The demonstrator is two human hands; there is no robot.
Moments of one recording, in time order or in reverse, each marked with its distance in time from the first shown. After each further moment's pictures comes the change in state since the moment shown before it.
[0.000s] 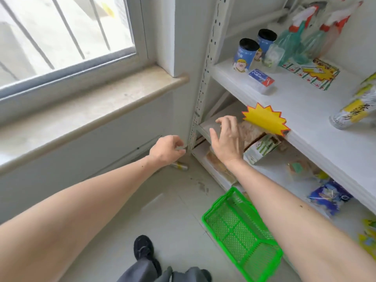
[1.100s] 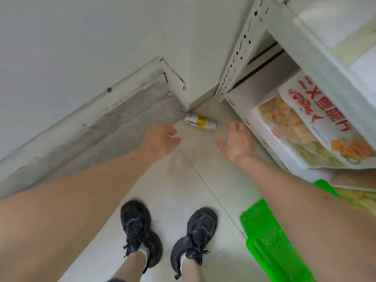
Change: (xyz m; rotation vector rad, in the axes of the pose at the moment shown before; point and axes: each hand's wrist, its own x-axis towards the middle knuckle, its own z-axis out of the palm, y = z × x) left_hand 0.264 -0.356 0.328 -0.179 -0.105 -0.421; right_hand -0.125 0.218 0.515 -0.162 -0.960 0.449
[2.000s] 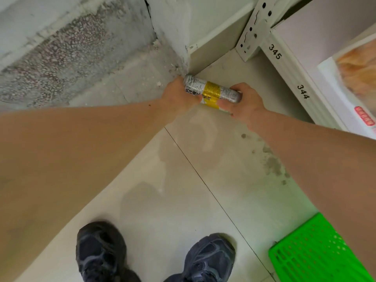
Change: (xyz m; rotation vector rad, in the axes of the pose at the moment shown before) left_hand 0.227 -0.070 0.154 -0.207 -0.025 -0.025; right_hand 0.223 0.053 0.172 0.601 -0.047 0.089
